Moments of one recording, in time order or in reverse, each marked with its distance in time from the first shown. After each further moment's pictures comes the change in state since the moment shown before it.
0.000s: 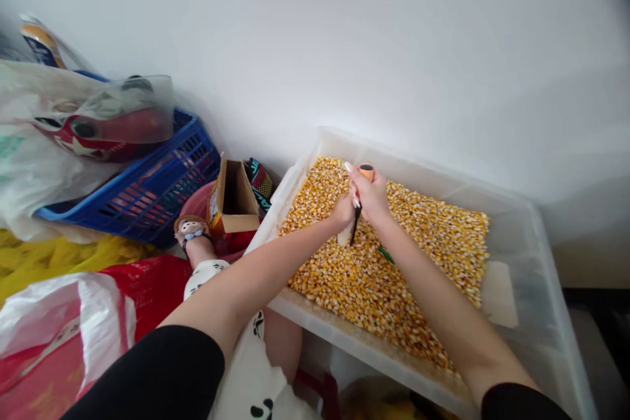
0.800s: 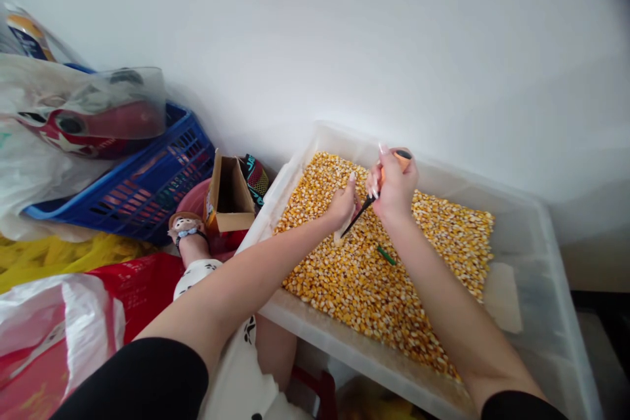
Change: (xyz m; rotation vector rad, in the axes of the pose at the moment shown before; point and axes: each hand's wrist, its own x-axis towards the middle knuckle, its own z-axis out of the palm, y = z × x) left_hand -0.001 0.008 -0.001 0.227 -0.033 0.006; right_hand 0.008 -0.033 -0.012 0.126 0.106 -0.110
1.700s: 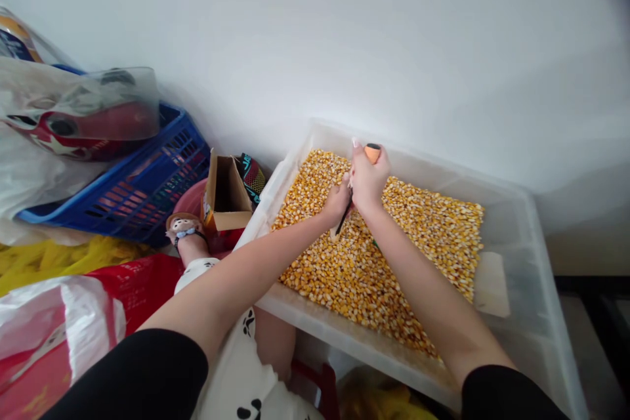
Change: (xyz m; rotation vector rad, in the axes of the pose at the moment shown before) left_hand -0.003 -0.006 -0.001 -0.089 -0.015 0.034; right_hand 0.007 0.026 0.017 -0.162 0.069 -0.009
